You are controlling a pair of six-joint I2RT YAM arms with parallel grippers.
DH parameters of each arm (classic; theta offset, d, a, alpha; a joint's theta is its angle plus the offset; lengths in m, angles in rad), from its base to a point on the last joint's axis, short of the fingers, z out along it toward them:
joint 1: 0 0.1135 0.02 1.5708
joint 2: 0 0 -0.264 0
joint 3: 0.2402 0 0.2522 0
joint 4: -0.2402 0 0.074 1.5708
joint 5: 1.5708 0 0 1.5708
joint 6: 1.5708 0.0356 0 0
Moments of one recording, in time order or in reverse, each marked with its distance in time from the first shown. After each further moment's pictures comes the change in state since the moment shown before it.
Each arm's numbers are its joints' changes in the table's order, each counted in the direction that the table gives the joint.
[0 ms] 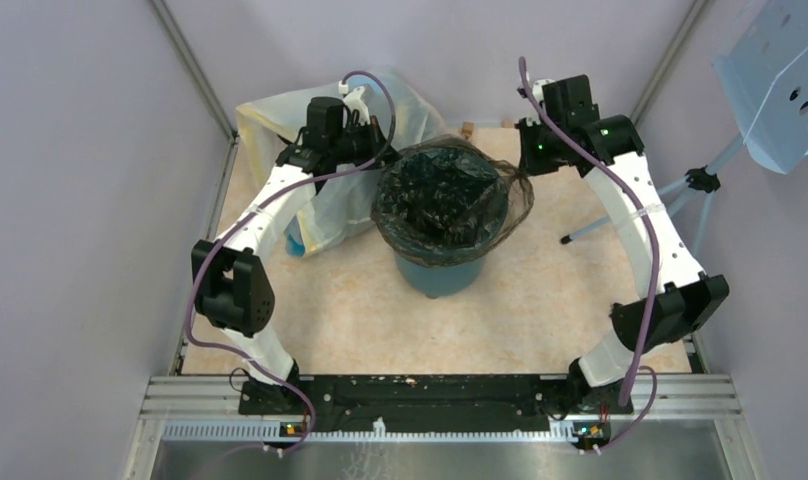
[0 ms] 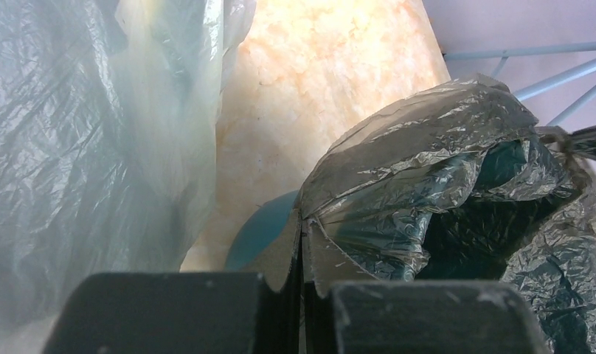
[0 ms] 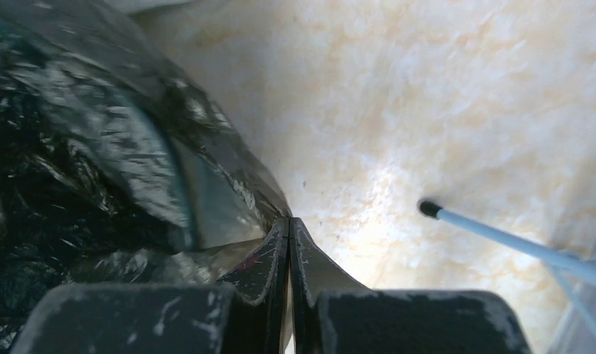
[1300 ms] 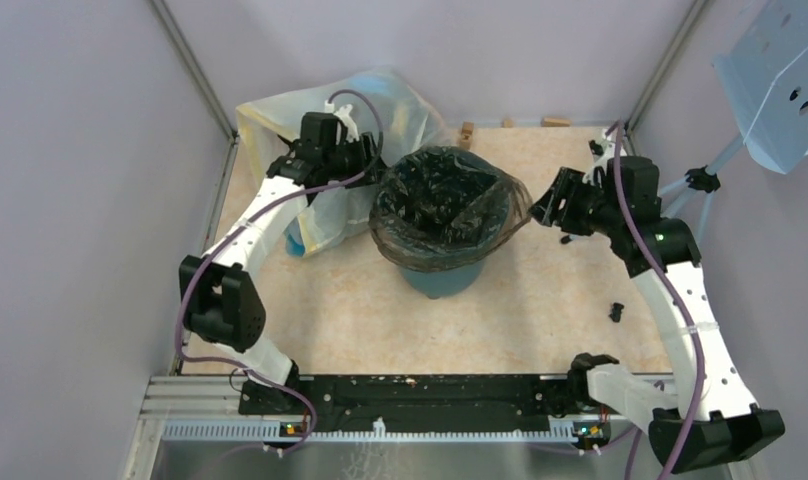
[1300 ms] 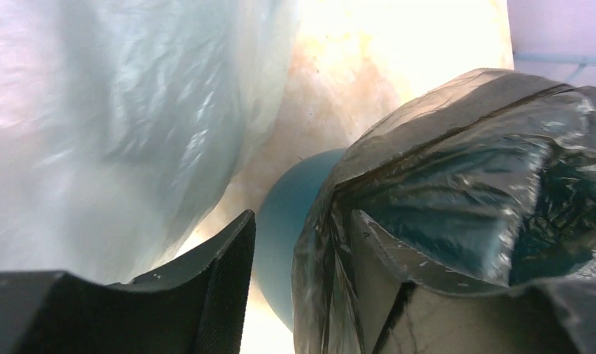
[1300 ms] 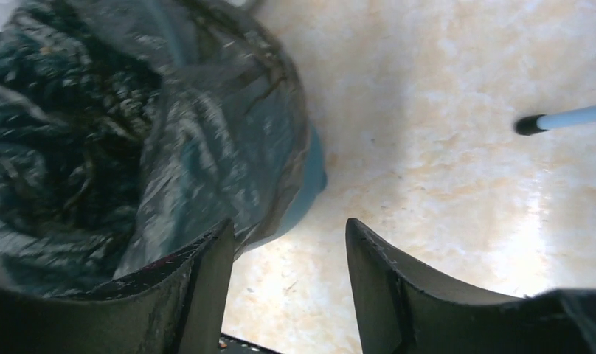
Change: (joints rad) left arm 0.008 0.070 -0.095 -0.132 -0.132 -0.017; right arm -0.170 0.550 -0.648 0.264 -0.184 0.338
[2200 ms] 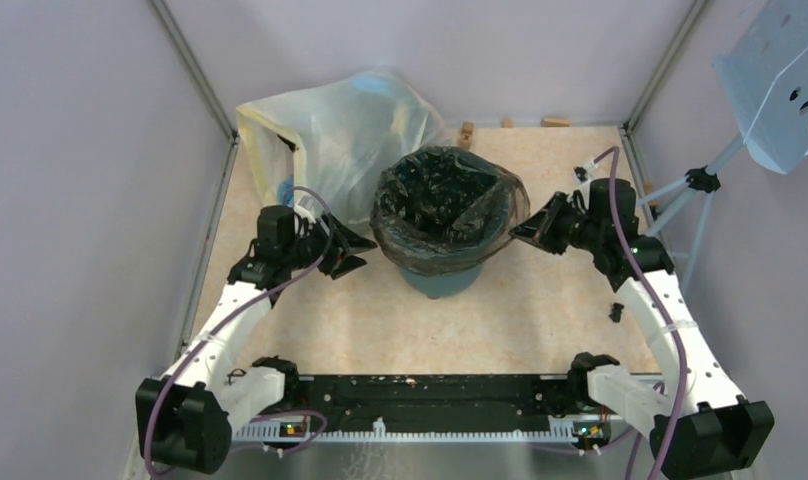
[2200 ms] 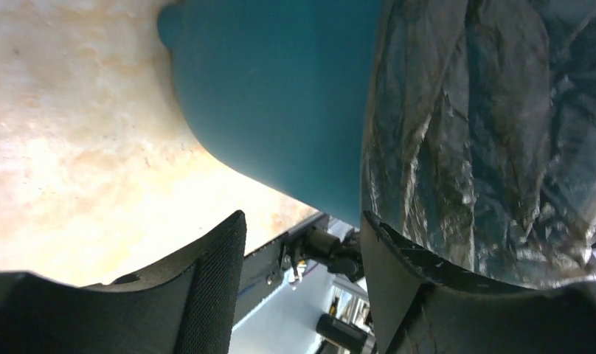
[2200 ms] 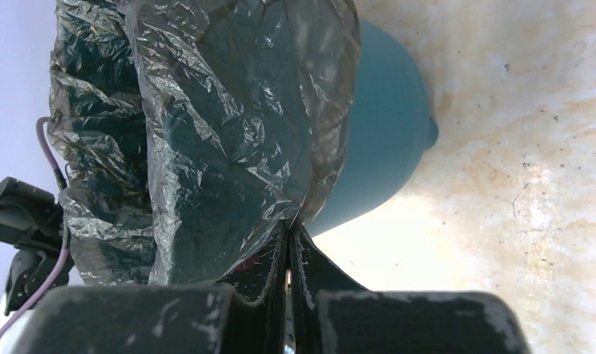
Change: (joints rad) left arm 0.119 0.646 -0.764 0.142 0.239 -0.591; right arm -0.003 0.078 -0.285 0.229 -0.263 0.365
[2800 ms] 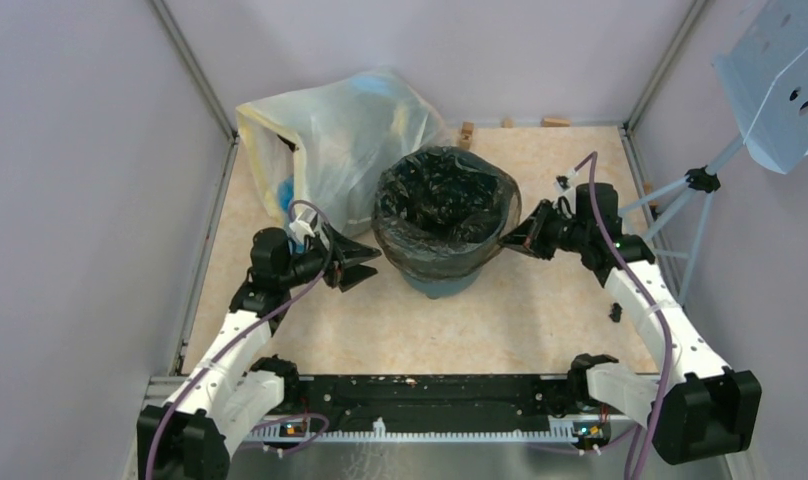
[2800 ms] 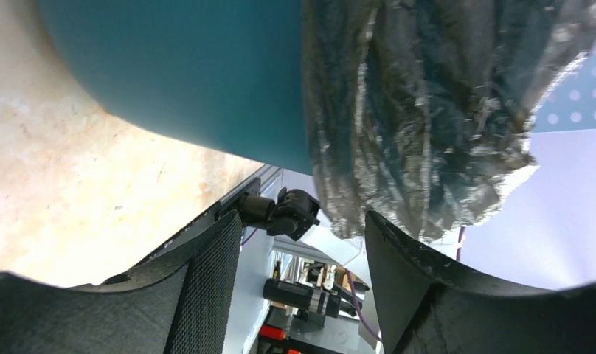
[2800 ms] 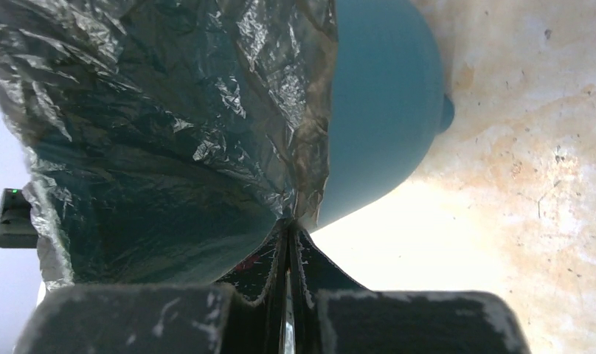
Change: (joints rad) left arm 0.000 0.156 -0.232 0.320 0.207 -0.273; right arm 0.000 -0.080 -0.091 0.113 -0.120 0.006
